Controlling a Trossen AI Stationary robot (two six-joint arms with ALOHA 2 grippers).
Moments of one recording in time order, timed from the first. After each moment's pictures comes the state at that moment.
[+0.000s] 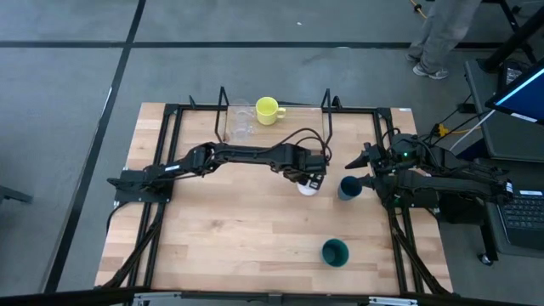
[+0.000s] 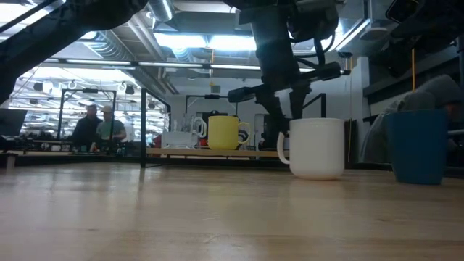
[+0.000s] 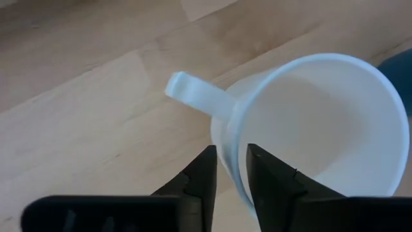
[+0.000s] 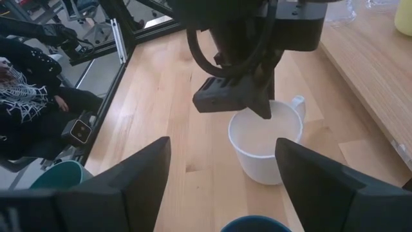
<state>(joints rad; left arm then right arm) 0.03 2.45 2.36 -1.17 -0.16 -1.11 -0.24 0.41 0.51 -0.54 -0.37 0.18</state>
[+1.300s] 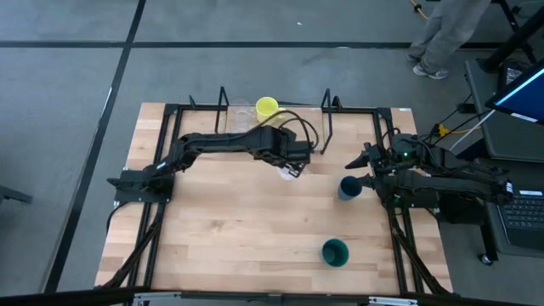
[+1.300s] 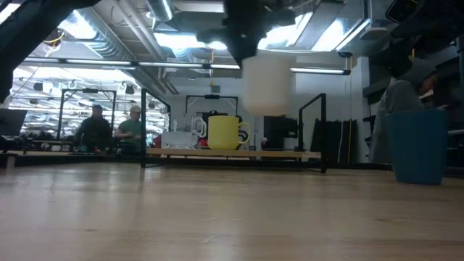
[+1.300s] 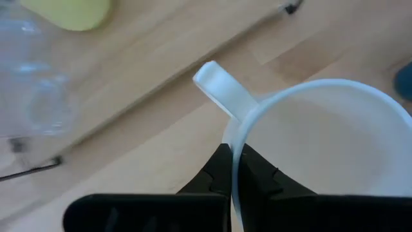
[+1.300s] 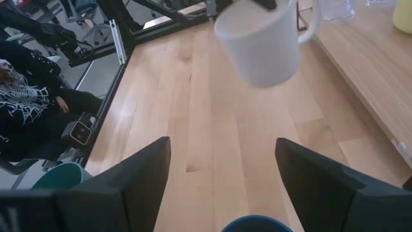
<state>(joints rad) 0.02 2.21 2.36 -1.47 -0.37 -0.97 -0.24 0.41 0.51 -0.54 -0.37 0.19</state>
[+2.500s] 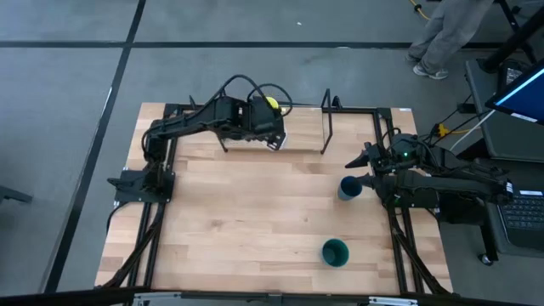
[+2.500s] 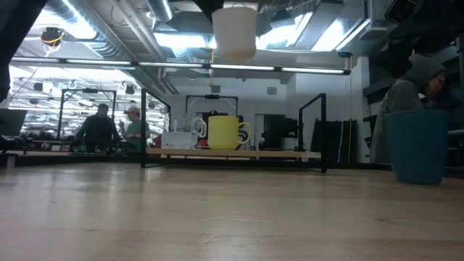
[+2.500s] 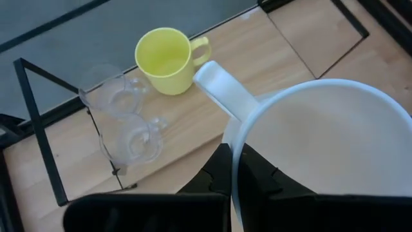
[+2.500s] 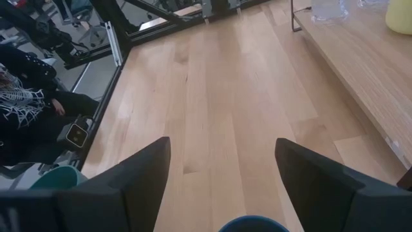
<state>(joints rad) 0.08 1.95 2.36 -1.57 -0.53 -0.91 -0.24 0.41 0.51 -0.54 -0.35 0.20</state>
